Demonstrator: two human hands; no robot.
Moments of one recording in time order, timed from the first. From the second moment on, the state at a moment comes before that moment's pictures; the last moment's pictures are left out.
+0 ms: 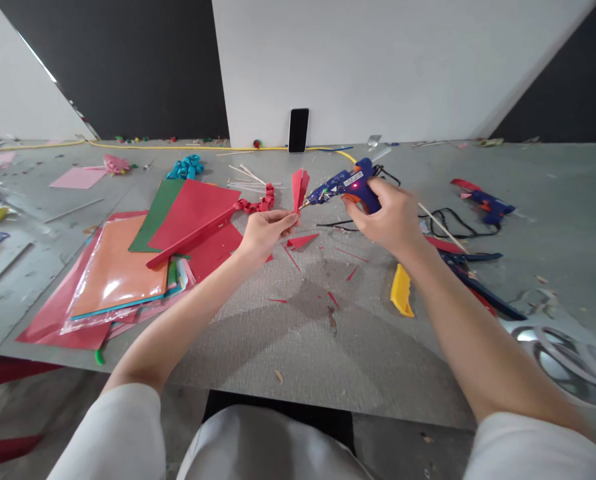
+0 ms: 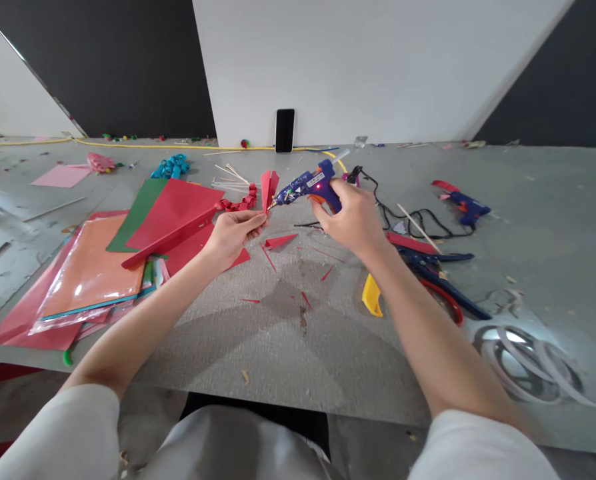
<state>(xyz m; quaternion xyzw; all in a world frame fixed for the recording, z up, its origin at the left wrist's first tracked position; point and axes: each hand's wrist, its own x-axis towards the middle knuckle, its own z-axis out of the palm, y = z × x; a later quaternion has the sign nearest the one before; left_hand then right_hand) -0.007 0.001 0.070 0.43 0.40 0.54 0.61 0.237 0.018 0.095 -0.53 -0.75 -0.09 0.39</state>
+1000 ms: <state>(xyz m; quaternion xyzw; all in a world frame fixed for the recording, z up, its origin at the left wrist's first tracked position) -0.004 -0.002 0.073 0.44 0.41 0.53 0.60 0.247 0.020 0.095 -0.55 -0.72 -0.09 0.40</state>
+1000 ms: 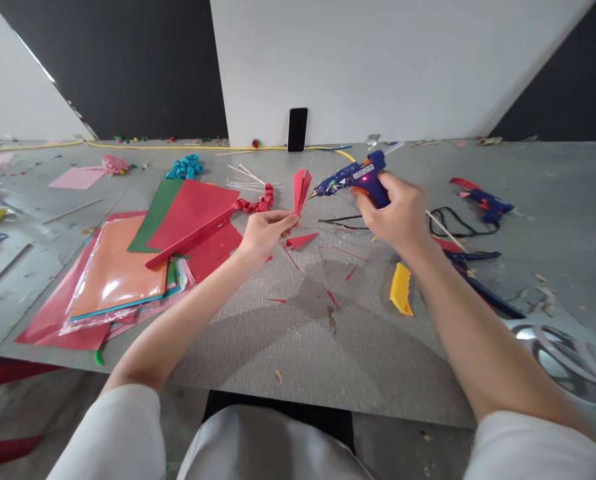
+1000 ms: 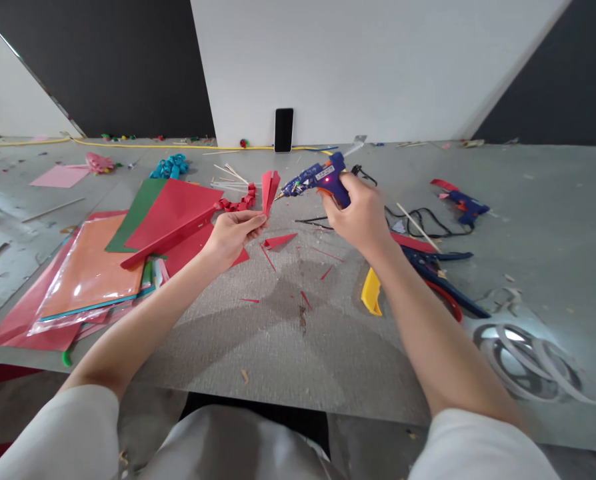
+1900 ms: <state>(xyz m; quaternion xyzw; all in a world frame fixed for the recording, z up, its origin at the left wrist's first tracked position) -0.002 -0.002 0.070 0.46 0.43 0.50 0.59 0.259 0.029 0.100 -0.59 -0.66 -0.11 0.44</state>
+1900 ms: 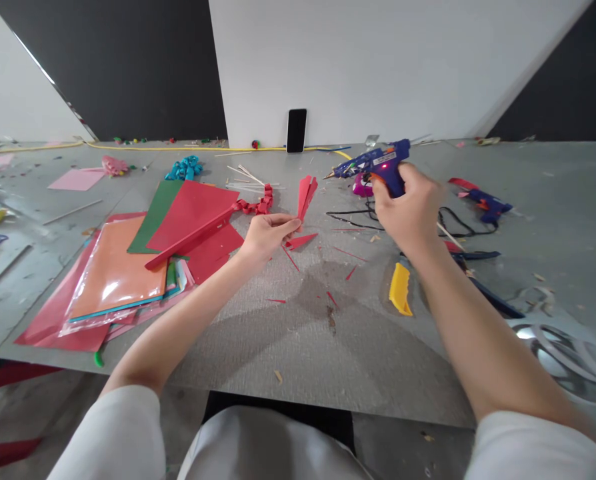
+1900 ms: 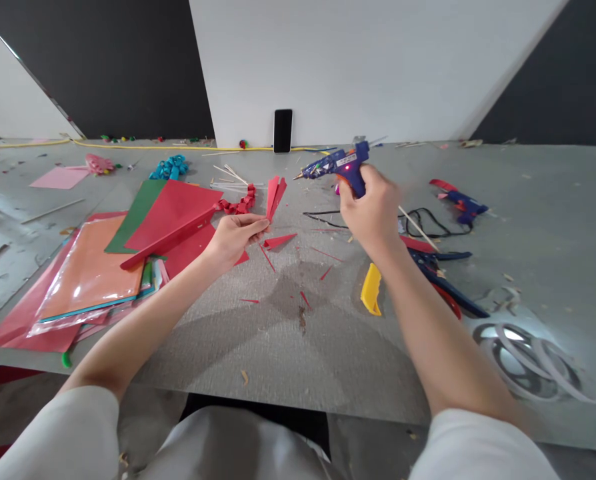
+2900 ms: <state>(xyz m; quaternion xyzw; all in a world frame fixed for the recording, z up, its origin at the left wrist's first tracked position) -0.007 -0.005 0.068 0.65 0.52 0.44 0.32 0.248 0.014 0.094 -0.52 -0.79 -0.14 0.29</state>
